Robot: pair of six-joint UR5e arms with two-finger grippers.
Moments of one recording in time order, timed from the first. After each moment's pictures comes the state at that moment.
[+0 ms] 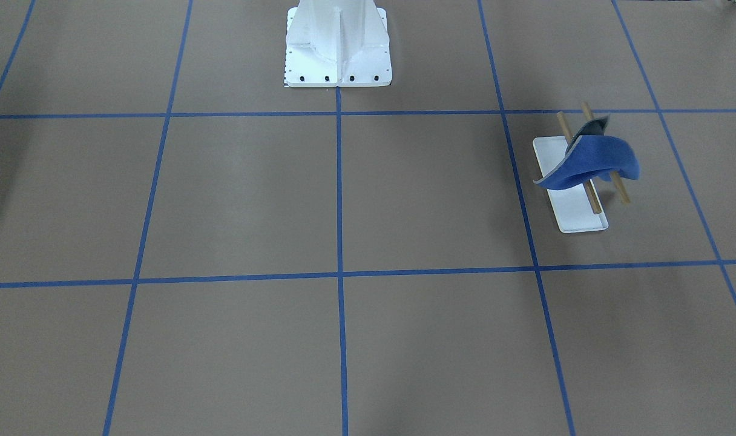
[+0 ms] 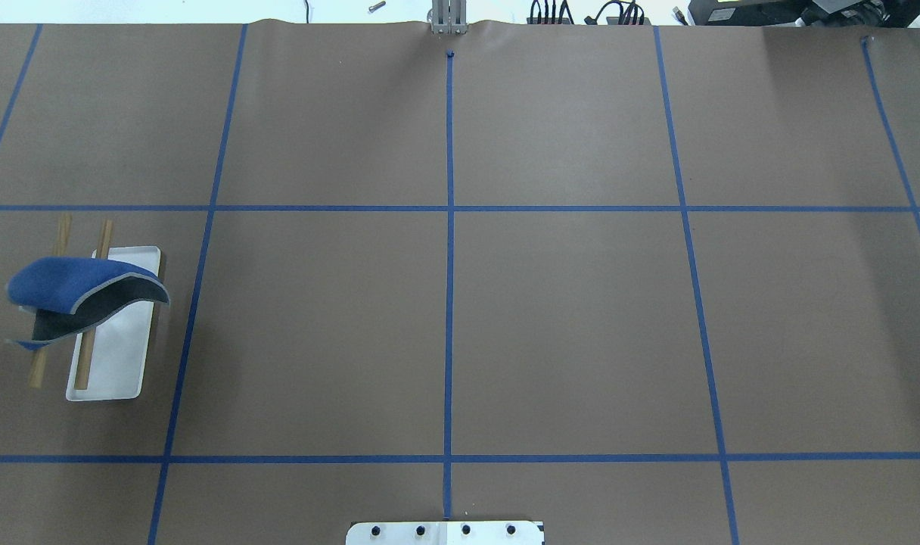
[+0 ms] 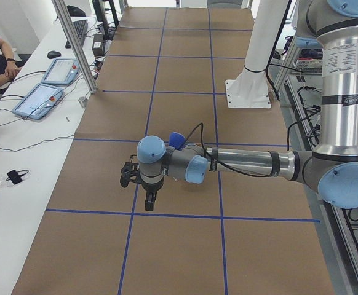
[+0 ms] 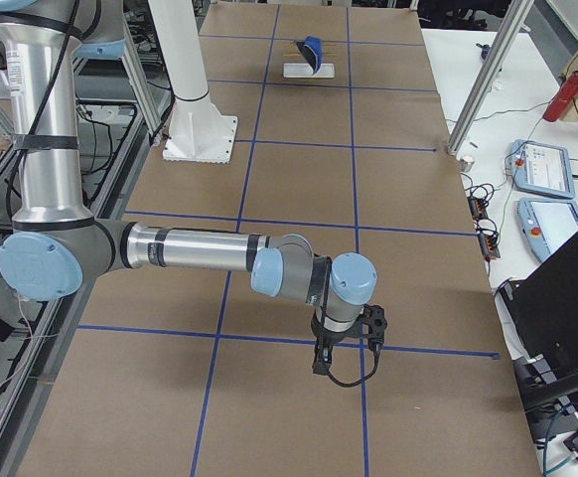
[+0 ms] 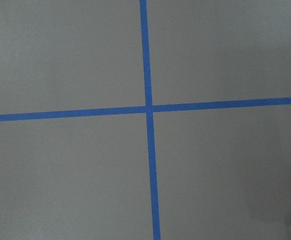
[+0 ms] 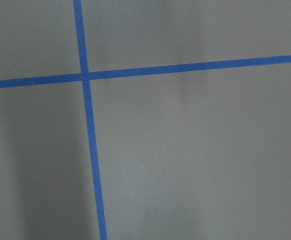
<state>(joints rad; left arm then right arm) -1.48 -1.50 -1.68 -1.76 -2.31 -0.16 1.61 -1.56 1.54 -1.71 2.28 -0.03</state>
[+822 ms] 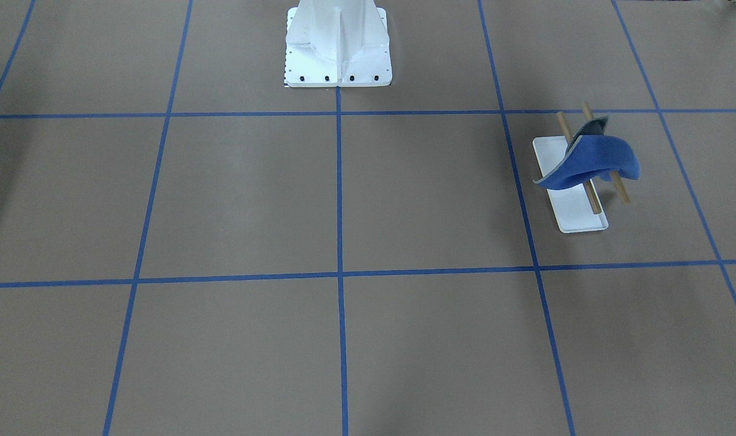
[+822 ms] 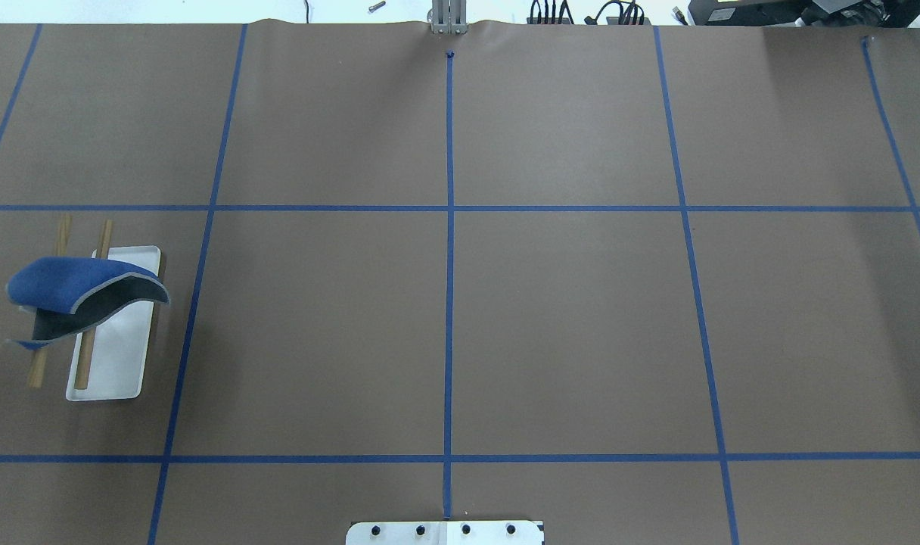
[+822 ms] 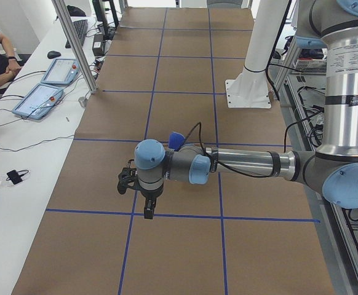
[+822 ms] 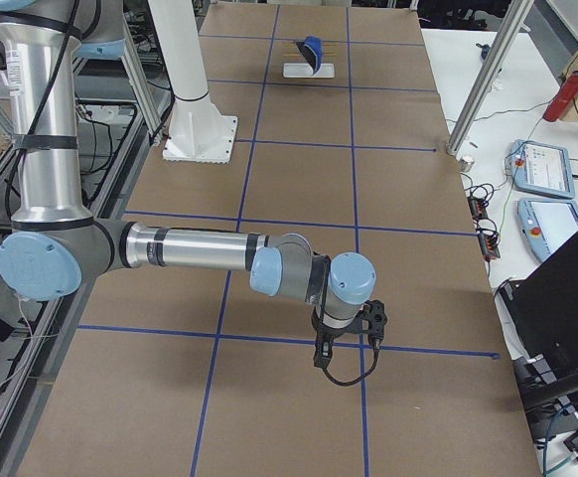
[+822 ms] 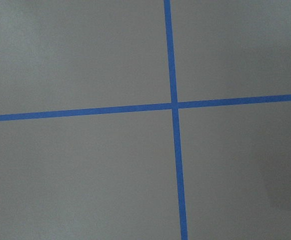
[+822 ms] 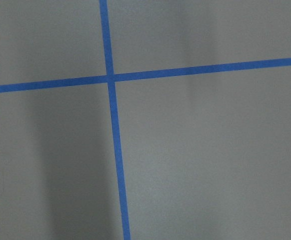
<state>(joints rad) -1.56 -1.51 -1.67 -1.65 -2.31 -0.03 1.61 -1.56 1.55 -1.71 2.36 -0.03</state>
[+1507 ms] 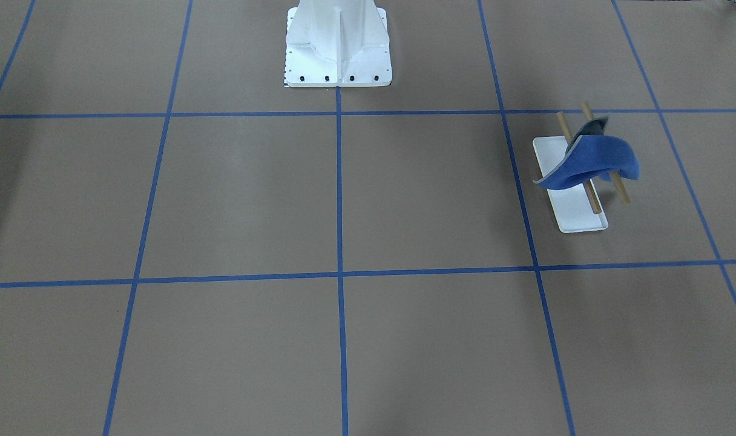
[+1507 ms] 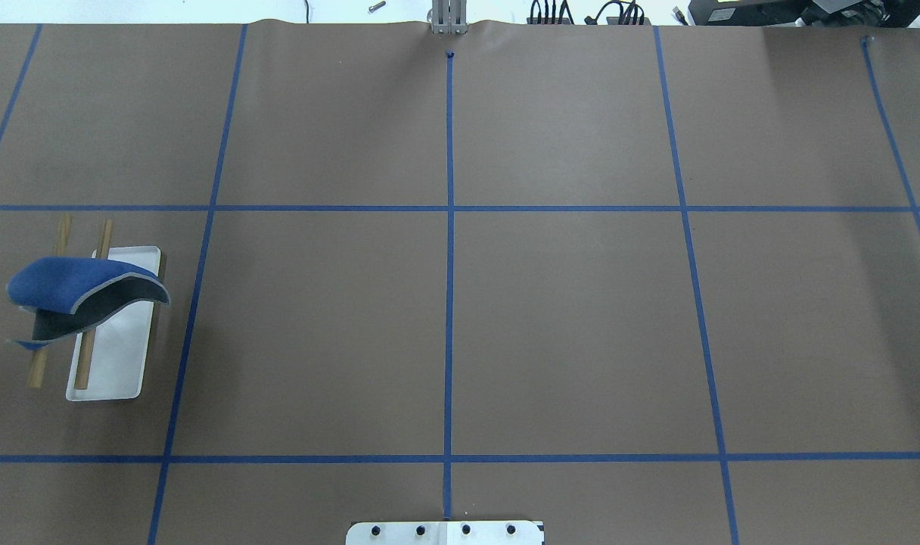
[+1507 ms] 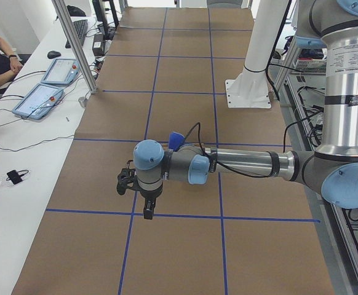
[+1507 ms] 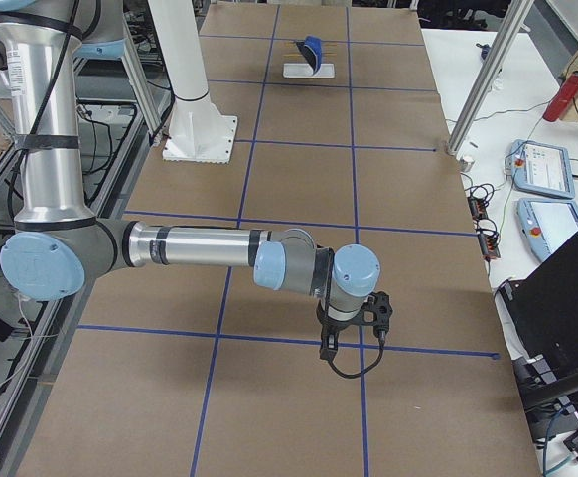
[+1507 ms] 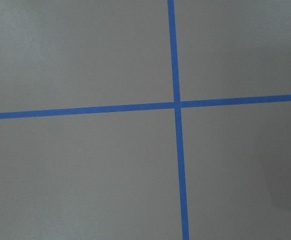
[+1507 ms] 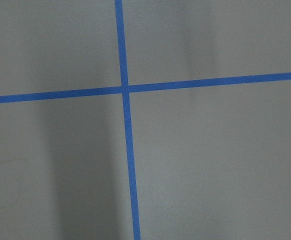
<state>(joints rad) -1.56 -1.52 -1.67 -1.64 -2.31 -0.04 1.61 -1.54 1.57 -1.71 2.36 -0.02</state>
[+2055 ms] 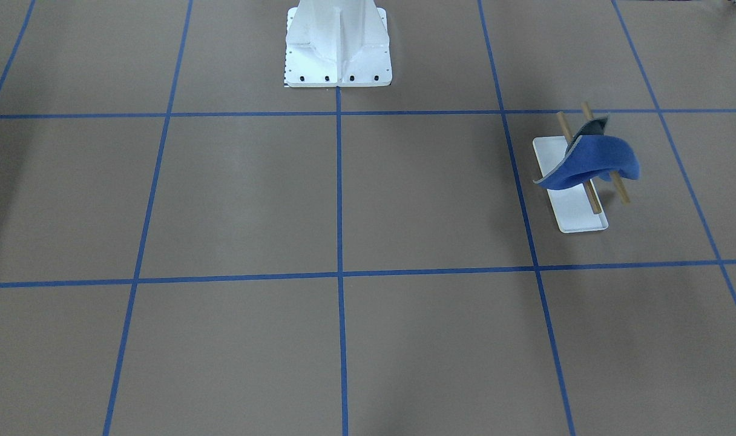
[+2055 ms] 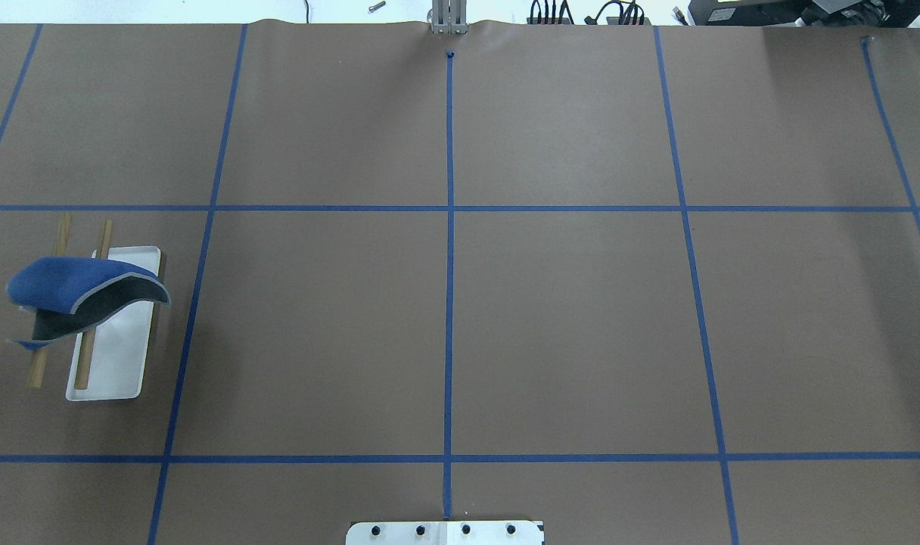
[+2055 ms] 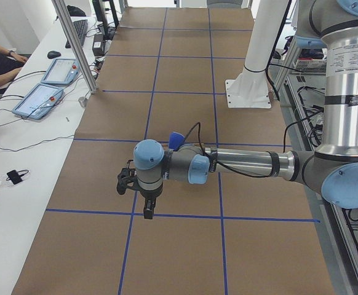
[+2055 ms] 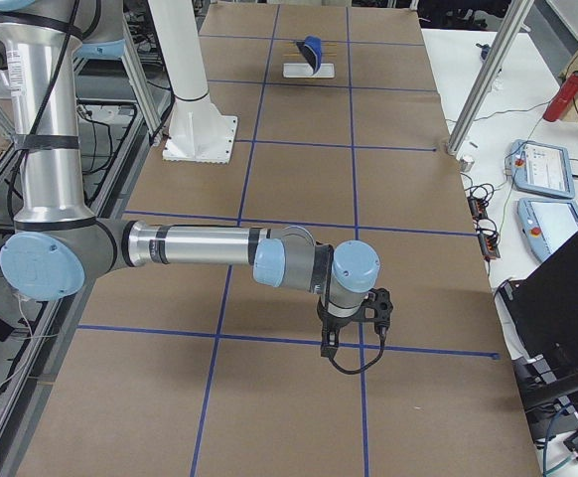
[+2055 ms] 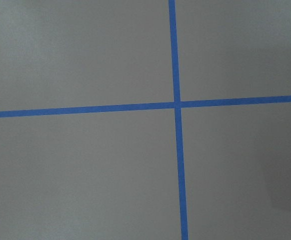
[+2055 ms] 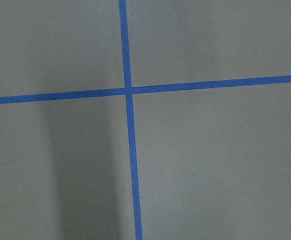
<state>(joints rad) -1.56 -1.52 -1.67 -1.64 -2.31 -0.04 1.61 -1.55 1.58 -1.71 2.36 -0.02</state>
